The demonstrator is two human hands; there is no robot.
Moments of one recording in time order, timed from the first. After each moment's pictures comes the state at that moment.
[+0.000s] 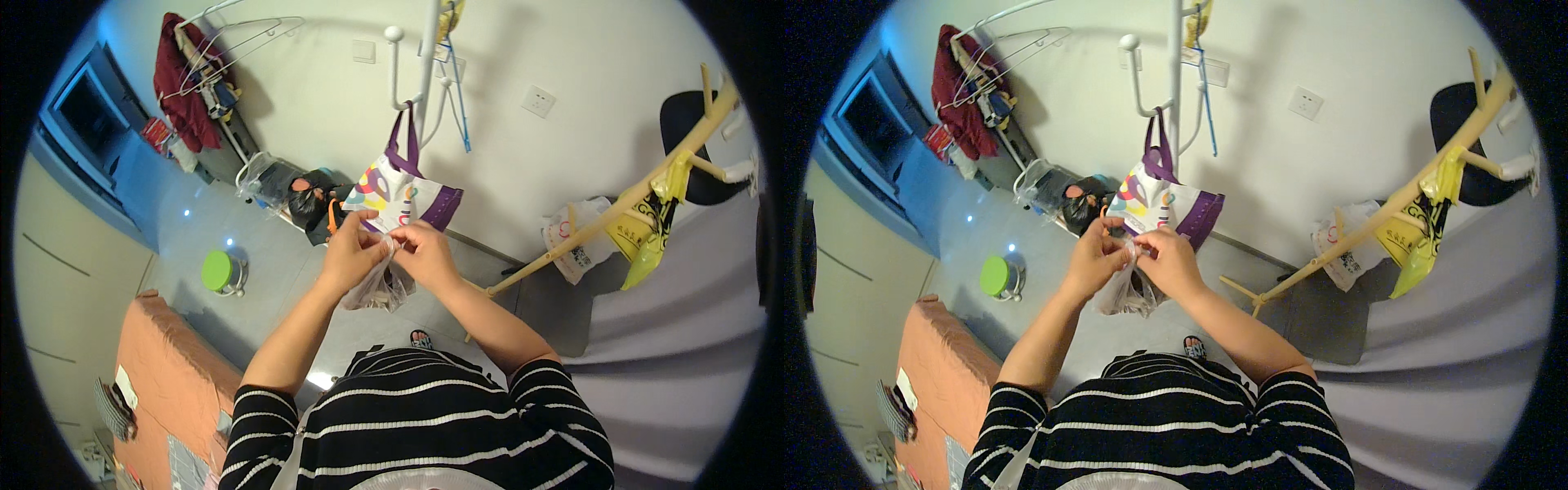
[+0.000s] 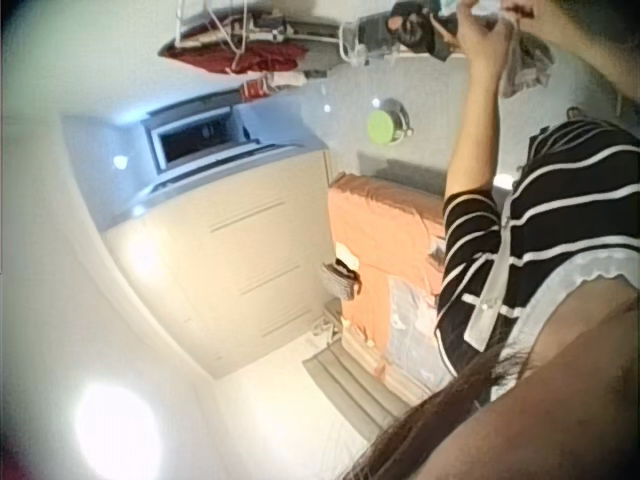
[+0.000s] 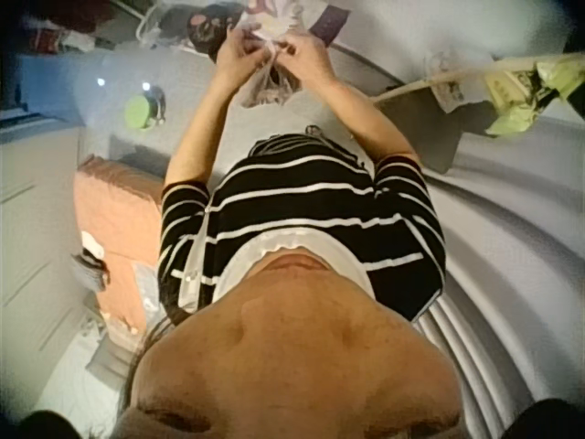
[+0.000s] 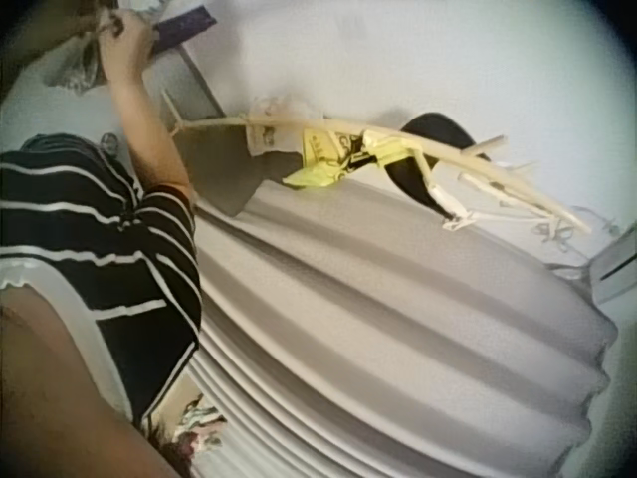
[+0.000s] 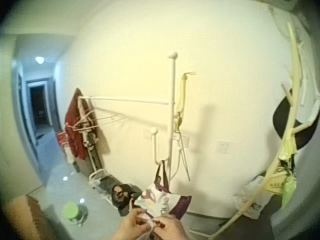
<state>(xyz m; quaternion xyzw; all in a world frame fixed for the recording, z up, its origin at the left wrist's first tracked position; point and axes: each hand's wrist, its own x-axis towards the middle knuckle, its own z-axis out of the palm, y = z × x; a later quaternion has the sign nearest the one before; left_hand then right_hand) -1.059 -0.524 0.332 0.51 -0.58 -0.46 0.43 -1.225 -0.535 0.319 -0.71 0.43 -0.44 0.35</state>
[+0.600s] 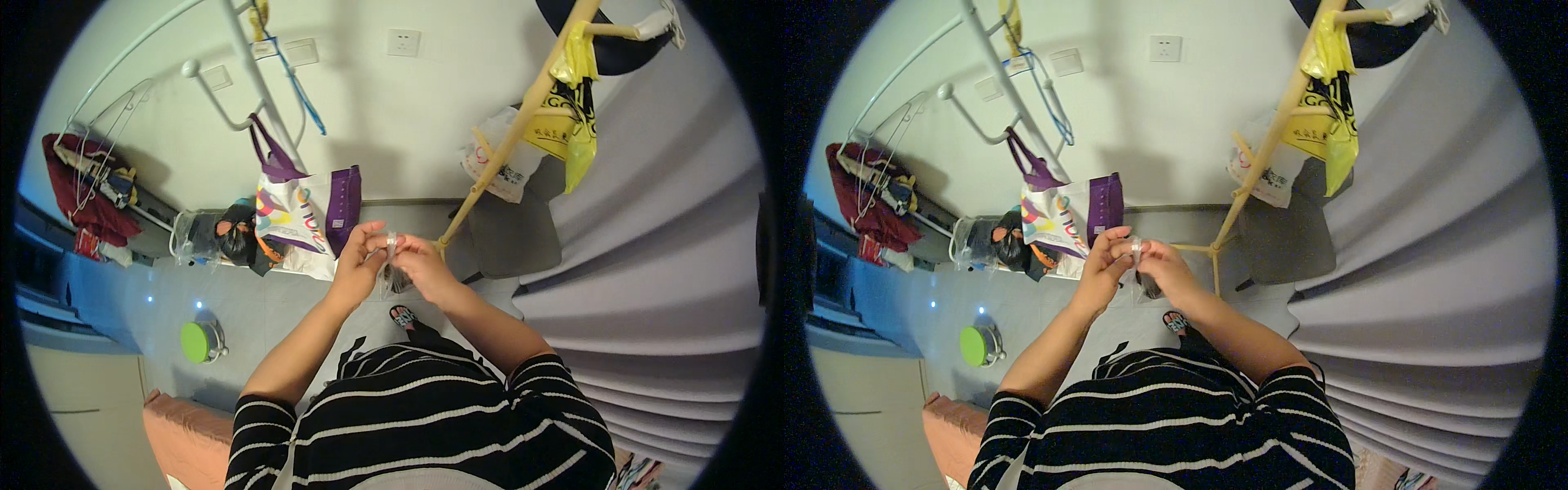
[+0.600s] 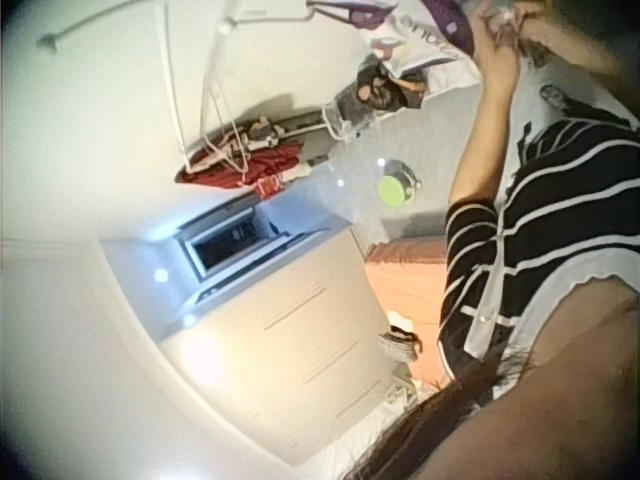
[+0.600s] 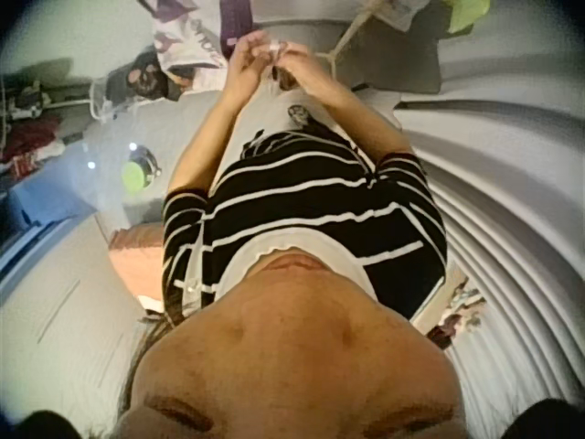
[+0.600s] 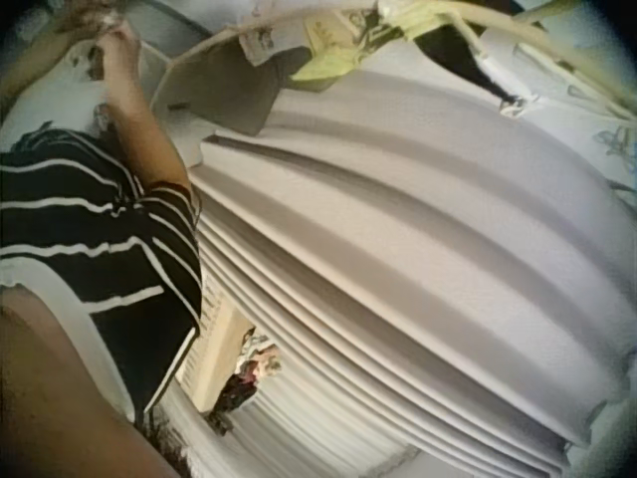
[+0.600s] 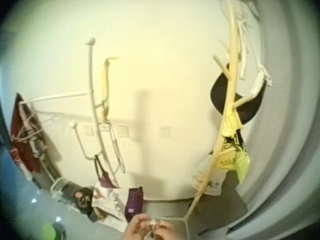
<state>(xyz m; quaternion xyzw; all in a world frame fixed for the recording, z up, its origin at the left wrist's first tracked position) -1.192 -0.526 0.277 0.26 -0.56 -0.70 0.37 -1.338 -0.476 0.265 -0.33 0.42 -0.57 0.63</state>
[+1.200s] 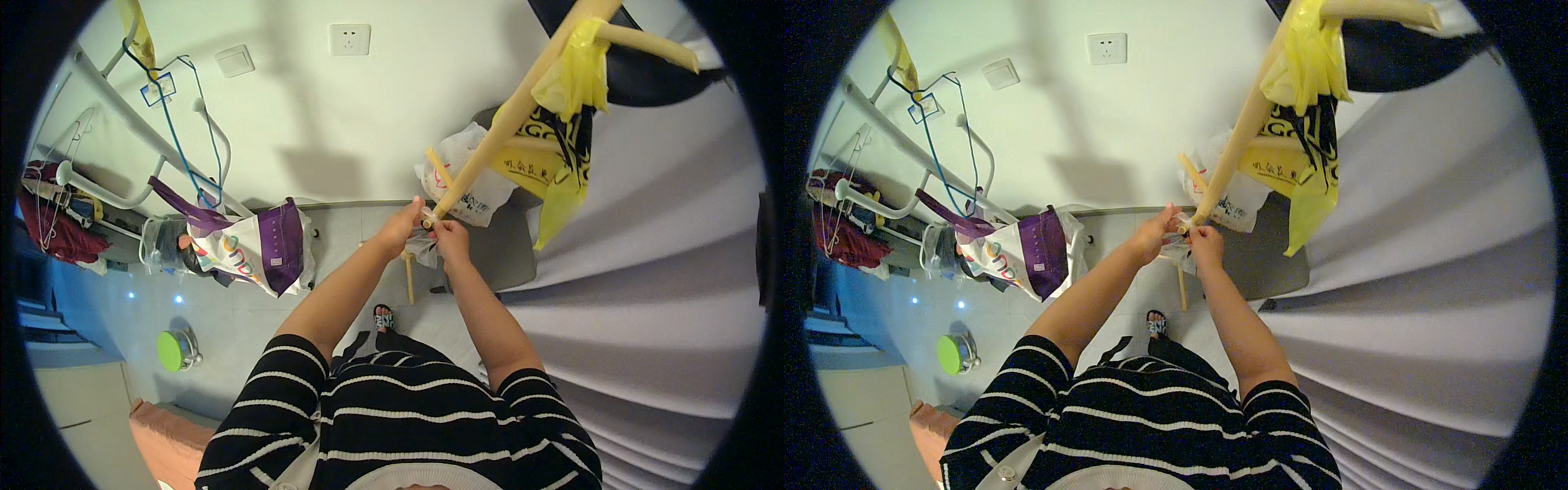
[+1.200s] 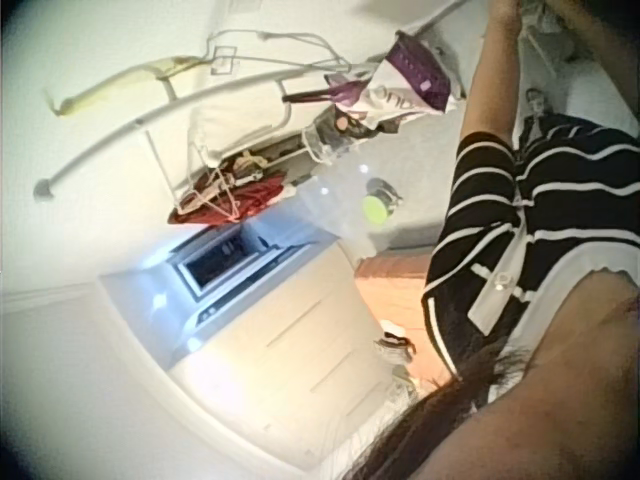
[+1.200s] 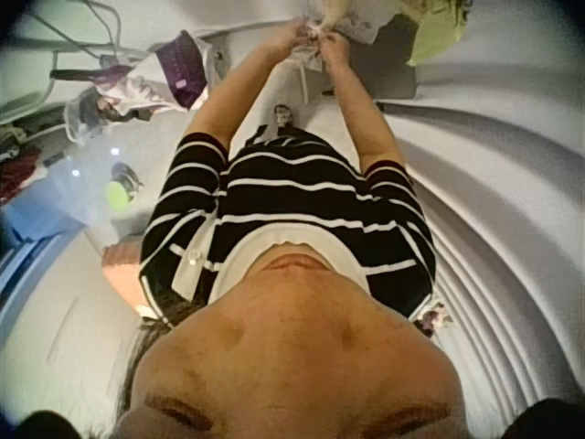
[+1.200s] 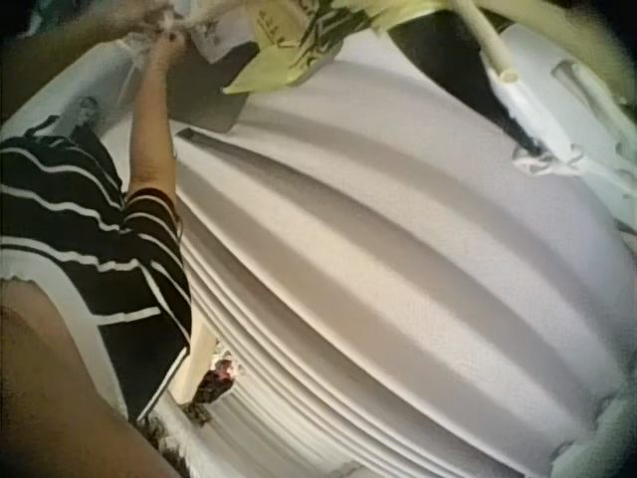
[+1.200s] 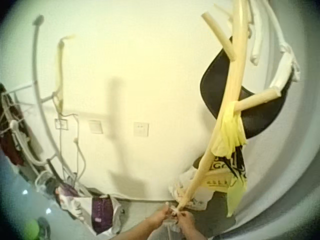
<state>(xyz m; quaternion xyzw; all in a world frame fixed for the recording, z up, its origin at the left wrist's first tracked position) -1.459 -0.649 0.147 0.32 -0.46 -0.82 0.11 -1.574 -0.555 0.132 -0.19 0.76 -0.51 0.34</state>
